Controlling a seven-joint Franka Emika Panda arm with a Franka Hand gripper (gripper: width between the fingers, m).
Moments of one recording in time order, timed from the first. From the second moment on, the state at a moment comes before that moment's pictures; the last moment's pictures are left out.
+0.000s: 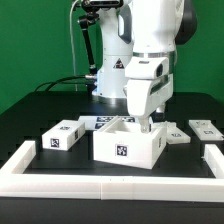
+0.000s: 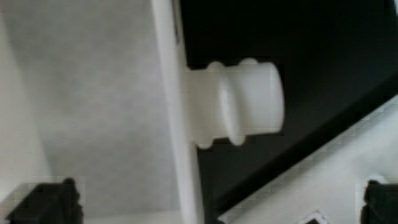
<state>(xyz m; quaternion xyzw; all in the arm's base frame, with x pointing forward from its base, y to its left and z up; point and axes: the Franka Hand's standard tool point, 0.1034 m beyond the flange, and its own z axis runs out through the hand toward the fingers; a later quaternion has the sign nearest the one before) 0.428 0.064 0.031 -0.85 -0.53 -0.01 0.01</state>
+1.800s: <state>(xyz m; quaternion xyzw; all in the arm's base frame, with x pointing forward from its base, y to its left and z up) 0.452 0.062 0.025 -0.82 -0.57 -0.01 0.01</state>
